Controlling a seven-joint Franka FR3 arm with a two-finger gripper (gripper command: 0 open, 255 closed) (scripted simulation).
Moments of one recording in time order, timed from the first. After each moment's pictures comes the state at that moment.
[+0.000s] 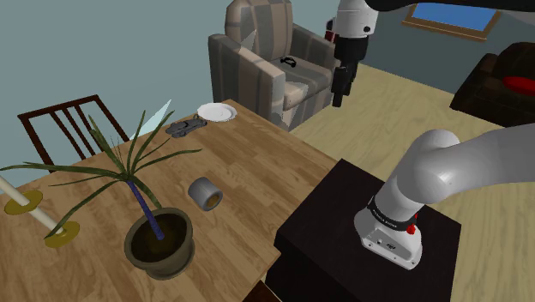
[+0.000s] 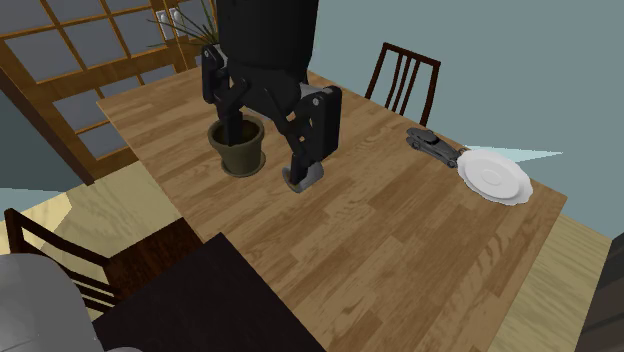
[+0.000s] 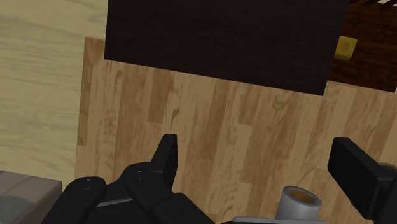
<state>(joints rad) -0.02 -0.79 0.02 -2.41 0.04 1.46 -0.17</state>
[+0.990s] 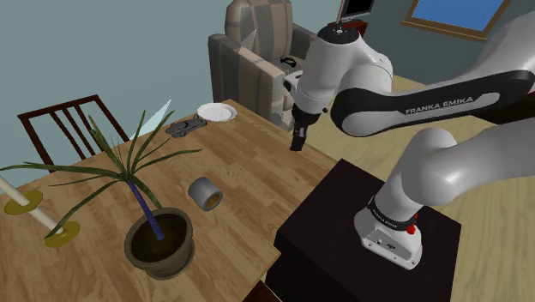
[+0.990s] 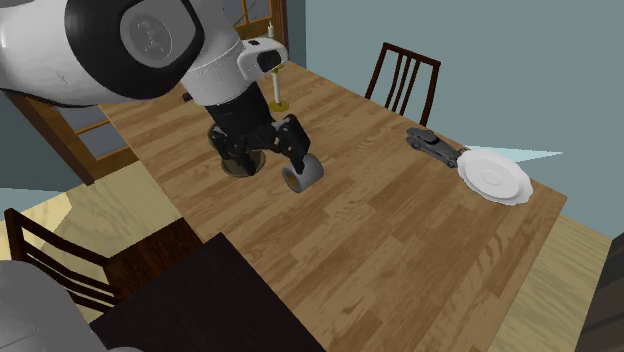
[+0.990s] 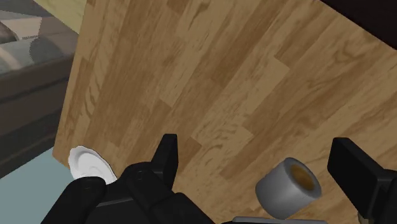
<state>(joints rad) 0.12 -0.76 0.32 -2.80 -0.07 2.20 -0.15</state>
